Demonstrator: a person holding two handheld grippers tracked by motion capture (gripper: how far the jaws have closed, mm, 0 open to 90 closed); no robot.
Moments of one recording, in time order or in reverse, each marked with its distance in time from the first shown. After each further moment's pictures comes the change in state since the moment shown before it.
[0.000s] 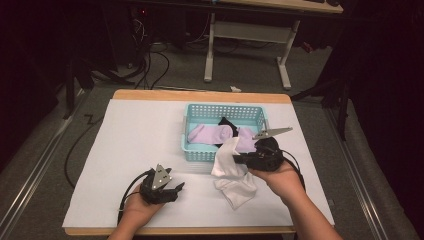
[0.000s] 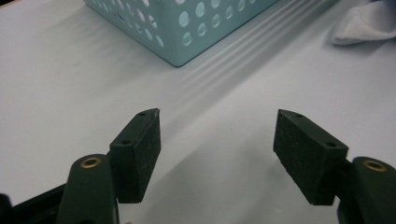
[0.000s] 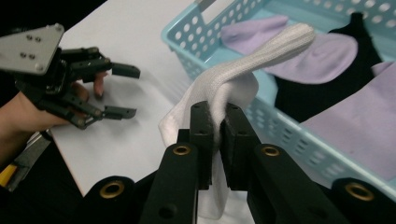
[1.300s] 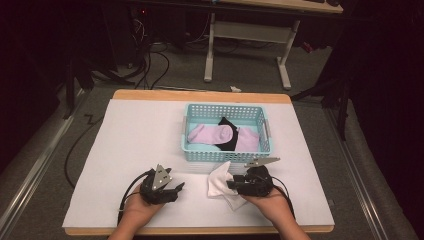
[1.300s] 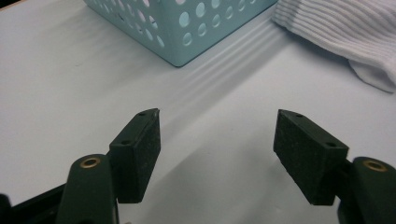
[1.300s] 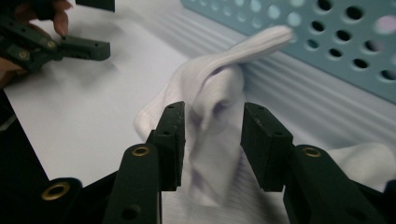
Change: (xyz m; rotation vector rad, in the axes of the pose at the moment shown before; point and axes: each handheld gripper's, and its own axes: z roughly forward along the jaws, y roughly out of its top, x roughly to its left) left arm 0.000 0.000 0.000 0.000 0.002 0.010; right arm -0.001 -0.073 0.049 0.024 -0.027 0.040
